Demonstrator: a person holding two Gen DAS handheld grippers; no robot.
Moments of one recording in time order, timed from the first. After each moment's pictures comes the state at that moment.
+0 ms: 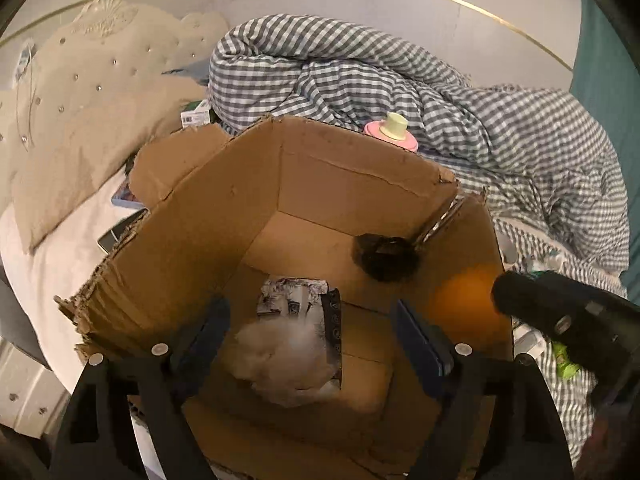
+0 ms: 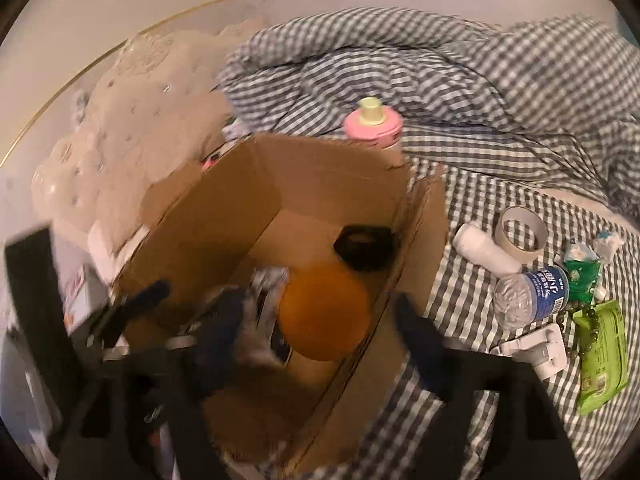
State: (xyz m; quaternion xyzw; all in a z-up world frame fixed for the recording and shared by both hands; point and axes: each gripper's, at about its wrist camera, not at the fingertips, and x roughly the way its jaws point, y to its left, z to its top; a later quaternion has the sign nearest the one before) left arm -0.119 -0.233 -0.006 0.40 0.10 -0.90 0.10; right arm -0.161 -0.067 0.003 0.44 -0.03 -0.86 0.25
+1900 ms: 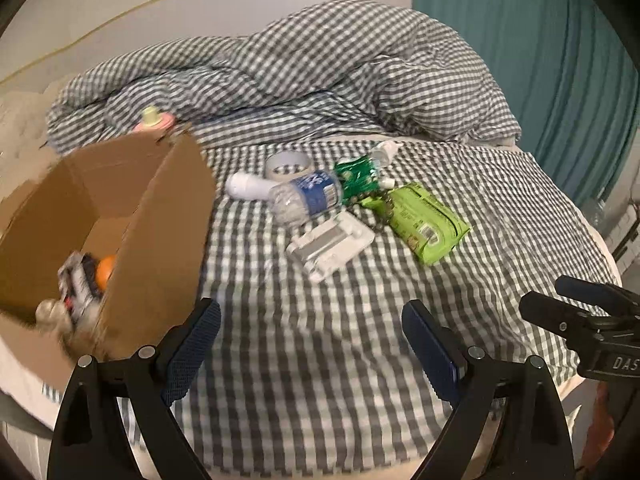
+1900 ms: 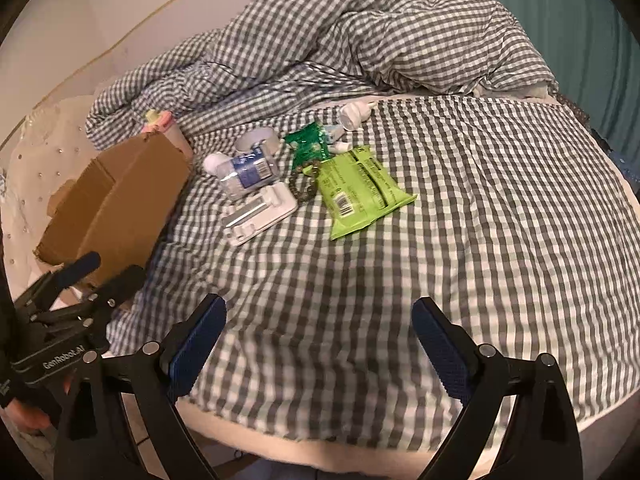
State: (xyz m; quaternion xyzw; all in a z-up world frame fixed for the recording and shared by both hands) left arm -0.054 0.024 -0.015 0.41 -0.04 -0.91 -0.09; right arm -0.029 0.235 -0.040 0.46 -0.09 -0.88 0.06
